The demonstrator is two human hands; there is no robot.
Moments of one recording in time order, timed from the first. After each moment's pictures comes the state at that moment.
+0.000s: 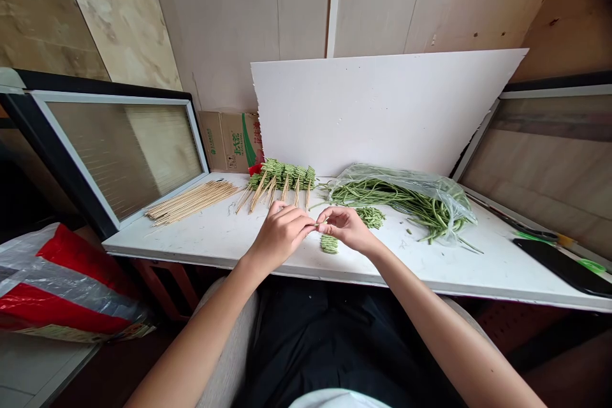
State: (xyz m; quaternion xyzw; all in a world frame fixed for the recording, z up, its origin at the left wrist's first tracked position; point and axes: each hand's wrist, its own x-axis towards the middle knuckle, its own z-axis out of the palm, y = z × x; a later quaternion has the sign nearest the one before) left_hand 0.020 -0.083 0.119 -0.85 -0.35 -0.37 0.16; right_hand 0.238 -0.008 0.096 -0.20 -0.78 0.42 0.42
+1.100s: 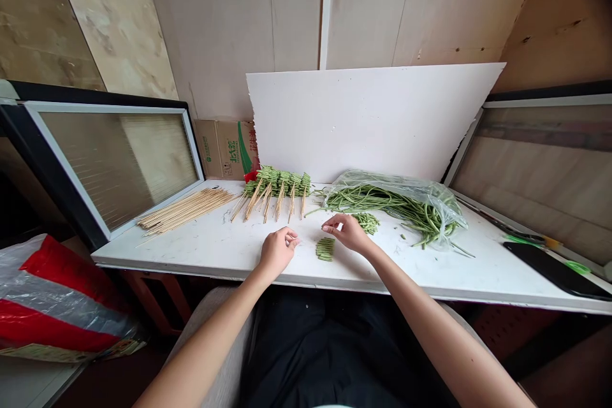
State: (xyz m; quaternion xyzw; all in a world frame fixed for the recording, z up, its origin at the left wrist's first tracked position) left_hand 0.022 -0.021 0.016 -0.67 -0.58 -0.44 -0.15; right_hand 0.271 0.051 0.050 -0.38 -0.82 0.21 0.38
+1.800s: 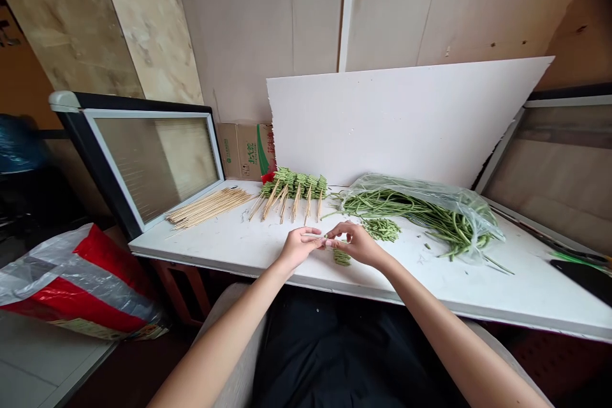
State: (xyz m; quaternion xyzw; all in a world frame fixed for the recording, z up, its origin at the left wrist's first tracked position) left_hand 0.034 -0.026 0.035 -0.50 -0.42 -0.55 -0.52; right_hand 0.244 0.014 0.074 -0.30 -0.86 0.24 0.33
